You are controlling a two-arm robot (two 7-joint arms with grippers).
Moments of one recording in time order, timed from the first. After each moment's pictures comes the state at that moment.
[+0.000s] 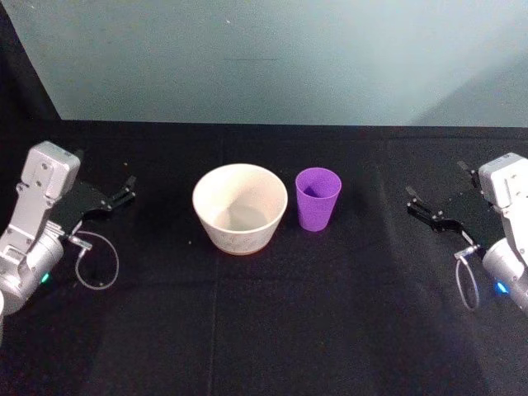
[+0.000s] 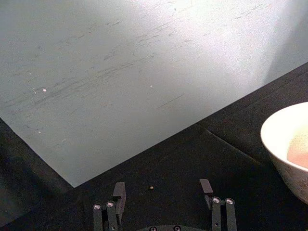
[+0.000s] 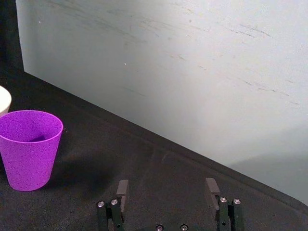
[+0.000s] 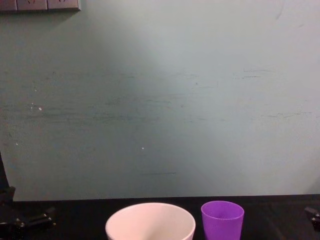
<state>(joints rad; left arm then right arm) -0.20 0.60 0.45 -1.41 -0.25 -0.12 0.03 0.20 0.60 -0.45 -1.41 0.25 -0.12 -0.03</state>
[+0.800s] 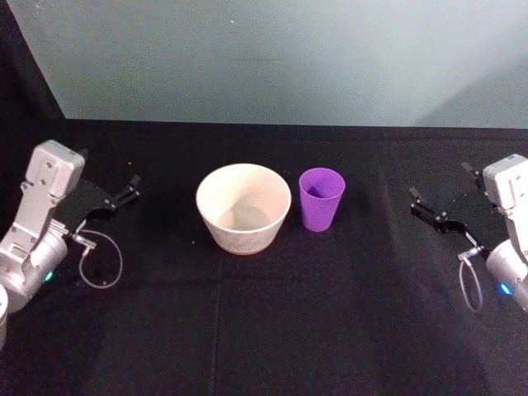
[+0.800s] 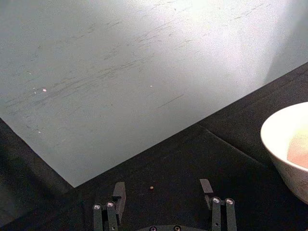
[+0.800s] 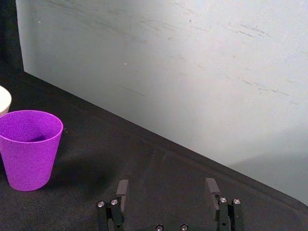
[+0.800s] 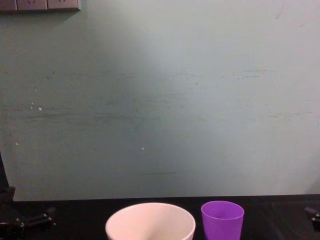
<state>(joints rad) -0.20 0.60 0.45 -1.41 -0.25 -0.12 0.03 0.20 0.60 -0.45 -1.41 0.25 -0.12 -0.03</state>
